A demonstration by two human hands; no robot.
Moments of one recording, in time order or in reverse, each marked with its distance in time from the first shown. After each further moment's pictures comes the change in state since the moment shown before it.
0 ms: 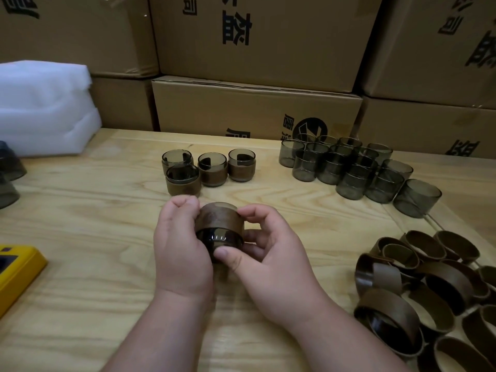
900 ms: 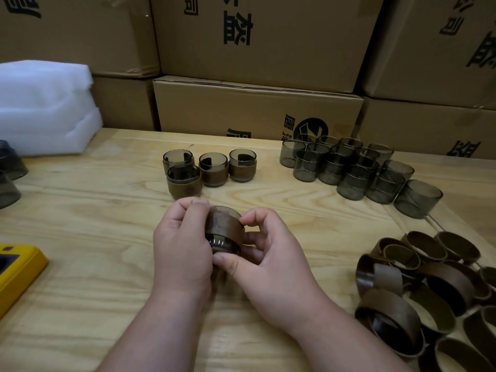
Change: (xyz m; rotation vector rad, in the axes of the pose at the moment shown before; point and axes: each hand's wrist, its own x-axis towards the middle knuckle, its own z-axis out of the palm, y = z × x) left_hand 0.003 0.000 -0.002 -0.007 0.003 -0.081; right_hand -0.001 -0.003 0.003 -0.030 -0.020 0.013
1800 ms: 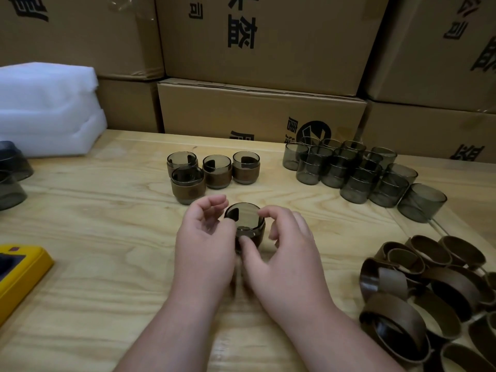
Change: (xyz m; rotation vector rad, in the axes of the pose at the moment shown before) left_hand -0.001 -0.012 0.004 0.227 -0.084 0.033; right_hand 0.002 0.010 -0.007 -0.594 0.311 -0.157
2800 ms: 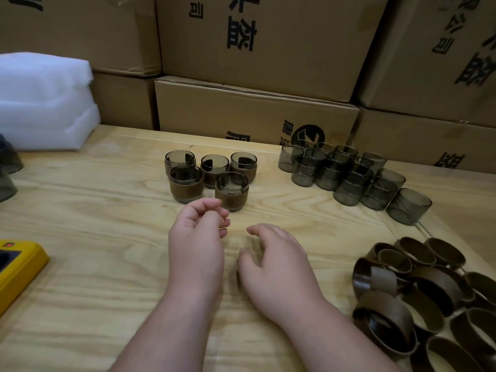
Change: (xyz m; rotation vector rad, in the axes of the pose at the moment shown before) left_hand 0.004 0.003 -0.004 -0.135 0.092 -0.141; right_hand 0.004 -0.003 0.002 -0.254 -0.273 0.115
